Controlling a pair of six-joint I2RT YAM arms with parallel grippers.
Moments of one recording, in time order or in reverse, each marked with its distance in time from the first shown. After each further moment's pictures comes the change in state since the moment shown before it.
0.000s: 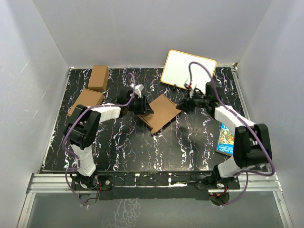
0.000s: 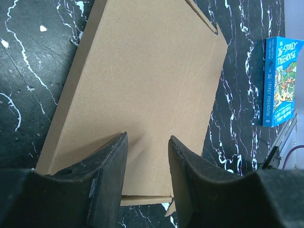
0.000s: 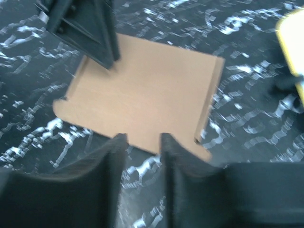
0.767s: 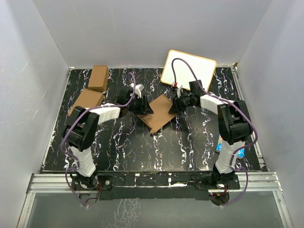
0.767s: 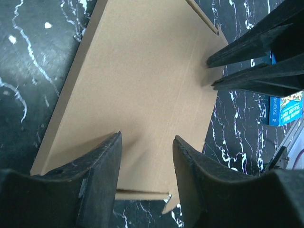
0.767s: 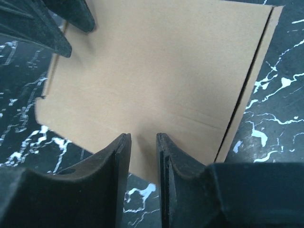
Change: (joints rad) left arm -0.003 -0.022 0.011 -0.040 -0.015 0.021; right arm 0.125 0.422 0.299 -0.210 0.060 0.029
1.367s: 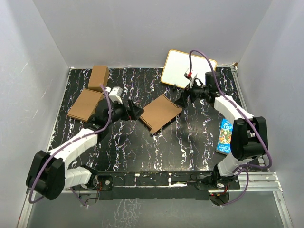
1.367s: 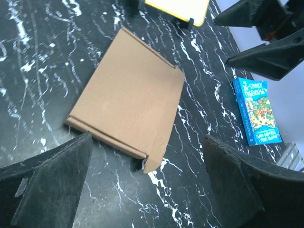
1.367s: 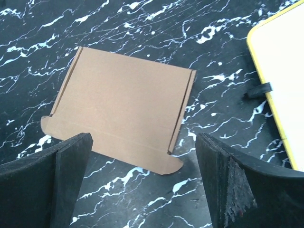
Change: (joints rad) left arm 0.005 -0.651 -0.411 0.152 -0.208 -0.012; right arm -0.098 -0.286 -0.050 0.048 -0.023 -0.007
